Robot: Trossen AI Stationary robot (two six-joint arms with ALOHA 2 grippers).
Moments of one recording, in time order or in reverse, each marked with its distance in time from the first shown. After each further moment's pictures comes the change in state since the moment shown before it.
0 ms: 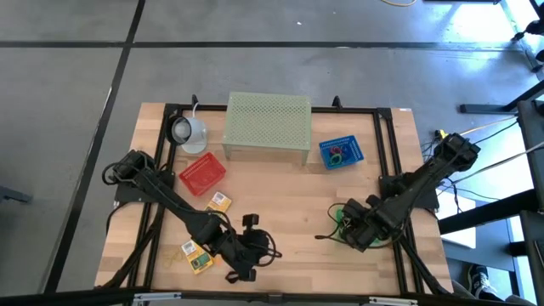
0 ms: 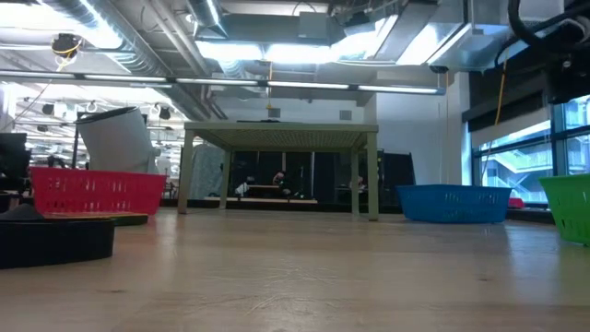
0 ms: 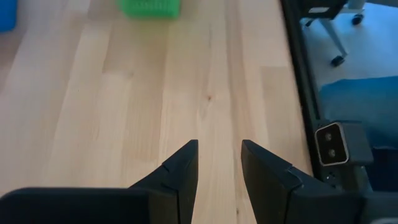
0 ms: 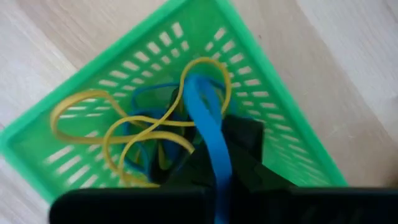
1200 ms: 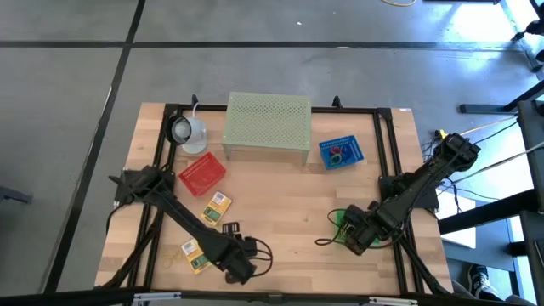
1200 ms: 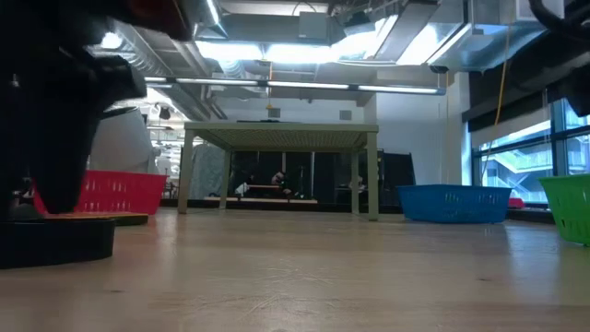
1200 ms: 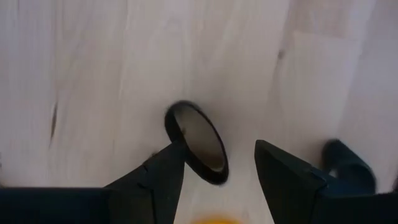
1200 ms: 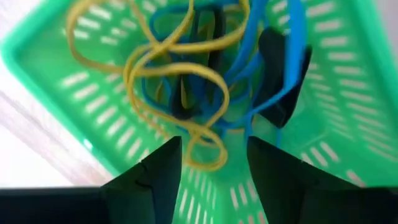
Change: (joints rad) left arm -0.043 0.203 -0.001 -0.327 0.238 -0.326; right arm 0.000 0.000 0.000 0.043 -0.215 -0.022
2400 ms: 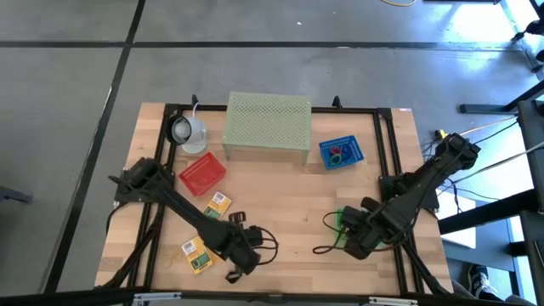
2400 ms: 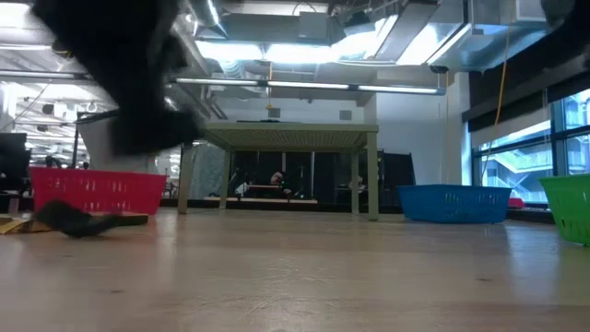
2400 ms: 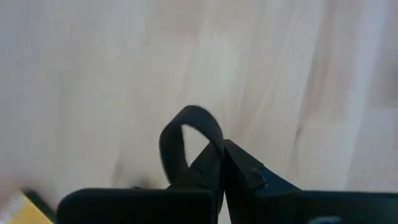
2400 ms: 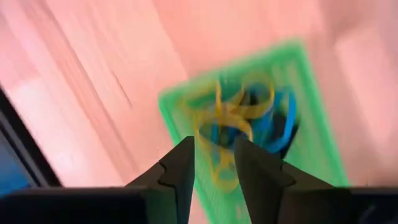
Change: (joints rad) left arm 0.053 -0.088 -0.009 0.050 -0.147 0.047; right arm 0.008 0.000 0.267 -0.201 0.172 -0.202
